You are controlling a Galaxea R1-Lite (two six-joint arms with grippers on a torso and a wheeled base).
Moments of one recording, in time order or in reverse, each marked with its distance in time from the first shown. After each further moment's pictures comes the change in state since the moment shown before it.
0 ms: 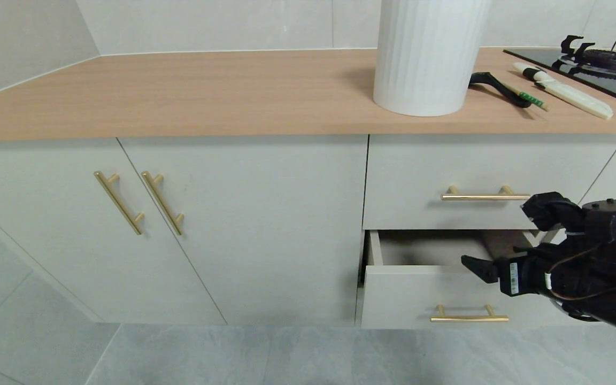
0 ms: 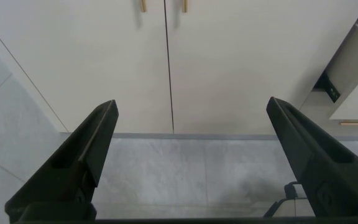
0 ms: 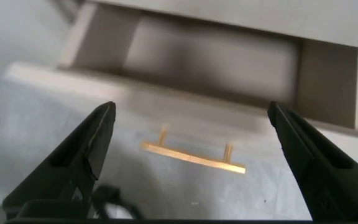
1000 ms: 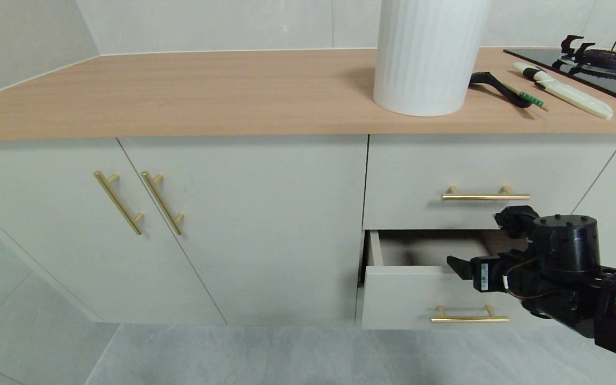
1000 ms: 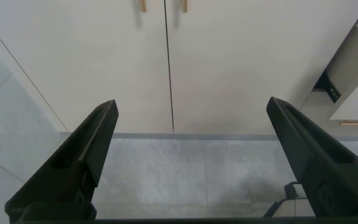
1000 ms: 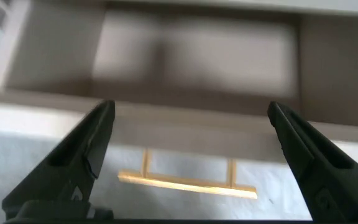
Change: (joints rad) left arm 0.000 0.000 0.000 0.000 0.000 0.000; right arm -0.001 0.214 0.014 -0.224 -0.078 0.071
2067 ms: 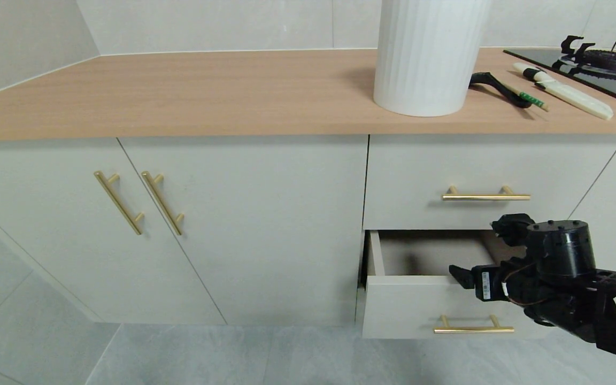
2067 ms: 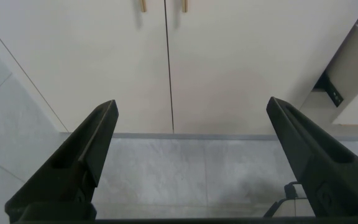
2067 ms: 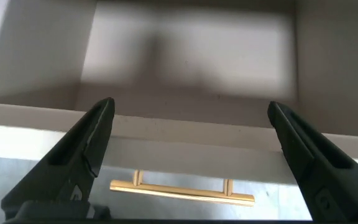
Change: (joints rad) left arm 0.000 0.000 0.000 0.000 0.000 0.000; right arm 0.001 -0.001 0.001 0.126 -0.015 -0.001
